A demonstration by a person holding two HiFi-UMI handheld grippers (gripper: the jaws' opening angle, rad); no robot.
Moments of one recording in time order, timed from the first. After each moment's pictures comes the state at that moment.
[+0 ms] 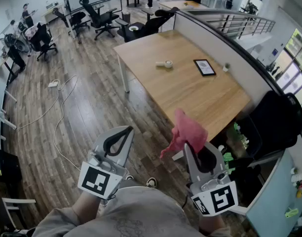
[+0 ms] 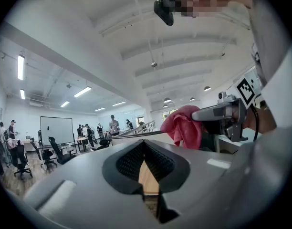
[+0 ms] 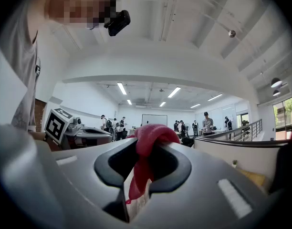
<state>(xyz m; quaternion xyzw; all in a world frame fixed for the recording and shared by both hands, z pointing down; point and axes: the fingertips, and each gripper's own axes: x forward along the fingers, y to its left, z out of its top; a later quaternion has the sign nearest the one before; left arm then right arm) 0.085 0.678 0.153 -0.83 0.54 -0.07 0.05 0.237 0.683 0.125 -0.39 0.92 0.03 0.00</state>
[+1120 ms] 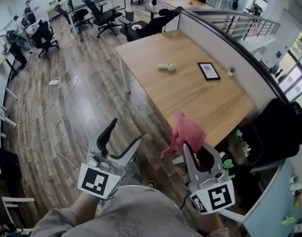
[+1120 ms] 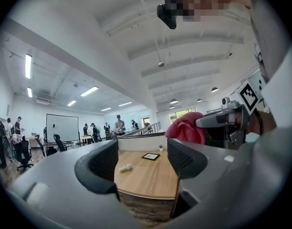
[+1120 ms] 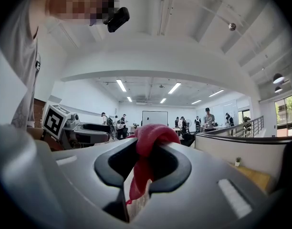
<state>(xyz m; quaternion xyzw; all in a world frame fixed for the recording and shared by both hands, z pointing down) 0.066 0.627 0.156 -0.82 0.57 -0.06 0.04 0.227 0.622 0.141 -0.38 0.93 0.01 -0.01</state>
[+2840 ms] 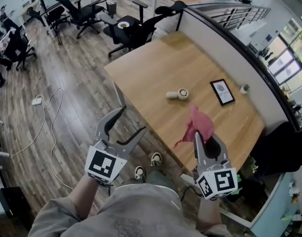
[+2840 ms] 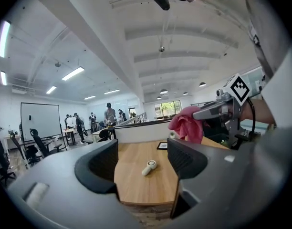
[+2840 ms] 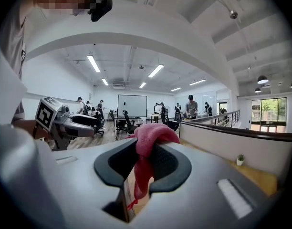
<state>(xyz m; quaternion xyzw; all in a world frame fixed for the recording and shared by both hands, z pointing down) -0.140 0.226 0.187 -0.88 0.47 -0.11 0.04 0.051 0.241 0.178 -0.50 0.86 -0.04 -0.09</state>
